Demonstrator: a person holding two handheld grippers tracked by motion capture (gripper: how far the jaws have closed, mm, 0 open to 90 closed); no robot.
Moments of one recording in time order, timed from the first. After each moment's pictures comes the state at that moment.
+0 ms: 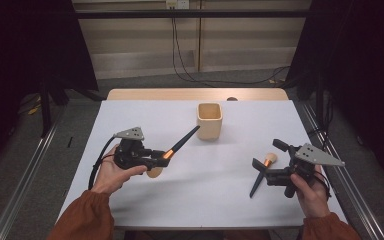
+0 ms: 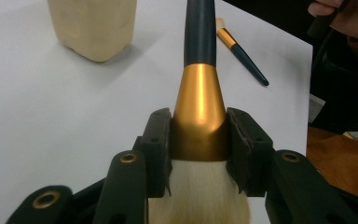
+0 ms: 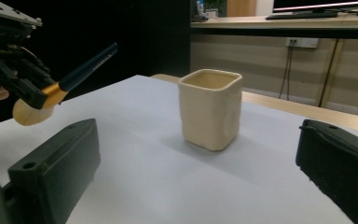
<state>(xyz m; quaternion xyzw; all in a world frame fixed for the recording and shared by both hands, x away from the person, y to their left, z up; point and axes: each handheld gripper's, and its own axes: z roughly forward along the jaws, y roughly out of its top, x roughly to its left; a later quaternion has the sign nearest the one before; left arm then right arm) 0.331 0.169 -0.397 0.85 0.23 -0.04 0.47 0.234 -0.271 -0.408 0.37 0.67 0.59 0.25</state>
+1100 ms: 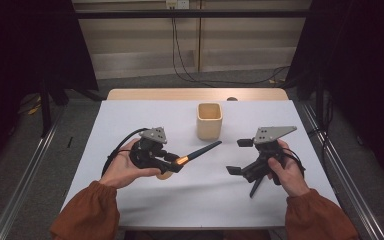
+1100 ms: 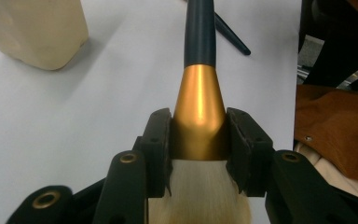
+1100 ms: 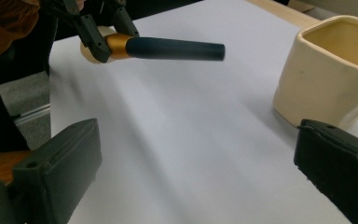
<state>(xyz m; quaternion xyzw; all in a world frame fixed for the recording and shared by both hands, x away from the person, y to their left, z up) 0.325 0.122 -0.373 0.91 0.14 -0.04 0.39 0.282 -0.215 -0.381 0.26 0.83 0.49 0.08</state>
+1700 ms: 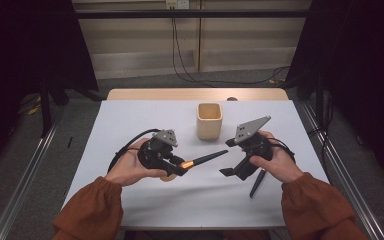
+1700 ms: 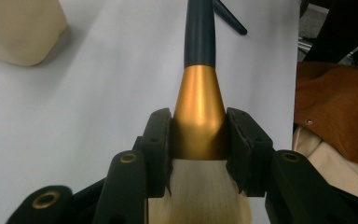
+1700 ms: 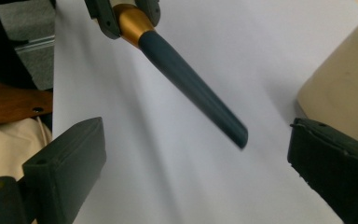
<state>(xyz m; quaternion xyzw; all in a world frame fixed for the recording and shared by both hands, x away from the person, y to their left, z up) 0.324 0.102 -0.374 0.93 0.12 -0.05 0.35 0.304 -0.185 -0.368 0.17 0.90 0.39 0.05</state>
